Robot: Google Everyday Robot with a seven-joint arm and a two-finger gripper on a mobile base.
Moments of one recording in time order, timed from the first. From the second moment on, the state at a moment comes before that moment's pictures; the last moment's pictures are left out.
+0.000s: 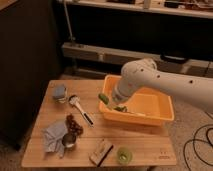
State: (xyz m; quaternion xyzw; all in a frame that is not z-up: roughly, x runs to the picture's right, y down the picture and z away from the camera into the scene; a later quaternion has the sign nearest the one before) arm 0.026 0.068 0.682 -0.31 -0.08 0.33 0.89
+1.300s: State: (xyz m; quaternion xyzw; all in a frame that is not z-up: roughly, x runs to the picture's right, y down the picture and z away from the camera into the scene) arm -0.091 0.077 0.639 -0.56 -0.25 0.14 0.77
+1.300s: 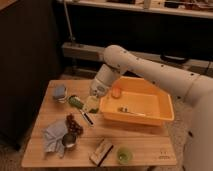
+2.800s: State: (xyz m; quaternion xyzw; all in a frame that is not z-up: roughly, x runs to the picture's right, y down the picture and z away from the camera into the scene) arm -0.151 0.132 0.661 -0.66 -0.34 0.11 0.66
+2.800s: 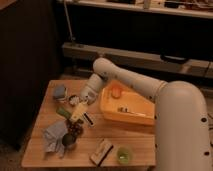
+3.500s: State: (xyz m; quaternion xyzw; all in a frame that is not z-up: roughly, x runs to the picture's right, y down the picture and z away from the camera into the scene) arm -0.179 0.158 0.663 -0.68 -0.34 0.14 0.64
